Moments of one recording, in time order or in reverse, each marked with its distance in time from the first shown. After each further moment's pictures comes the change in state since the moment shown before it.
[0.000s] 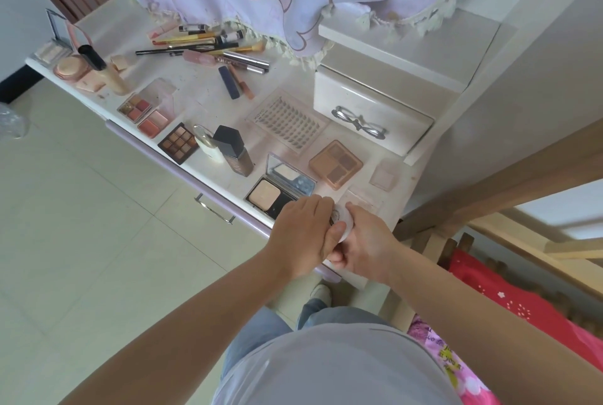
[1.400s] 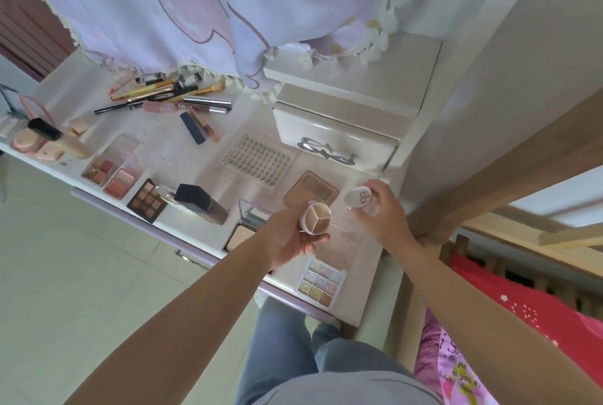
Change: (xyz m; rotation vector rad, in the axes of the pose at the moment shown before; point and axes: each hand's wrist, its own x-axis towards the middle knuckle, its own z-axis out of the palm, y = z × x) left_hand 0.084 -0.007 0.000 -1.432 -0.476 -1.209; right_hand 0.065 -0.043 -0.091 -0.703 0.554 -0.814
